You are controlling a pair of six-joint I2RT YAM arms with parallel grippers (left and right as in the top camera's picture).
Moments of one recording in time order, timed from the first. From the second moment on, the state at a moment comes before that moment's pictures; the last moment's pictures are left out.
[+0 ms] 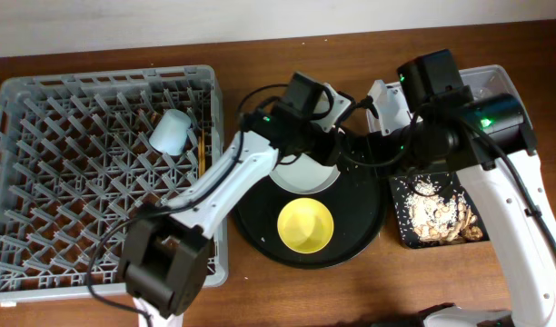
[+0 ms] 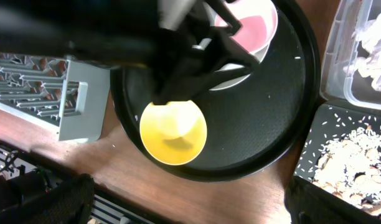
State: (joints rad) left arm -0.65 2.01 1.67 -0.58 0.43 -0.03; right arm 0.25 1.47 1.73 -1.47 -0.28 0.07
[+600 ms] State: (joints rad) left arm -0.80 2.15 1.67 -0.46 -0.13 0.00; right arm 0.25 1.47 1.73 -1.47 -0.28 0.07
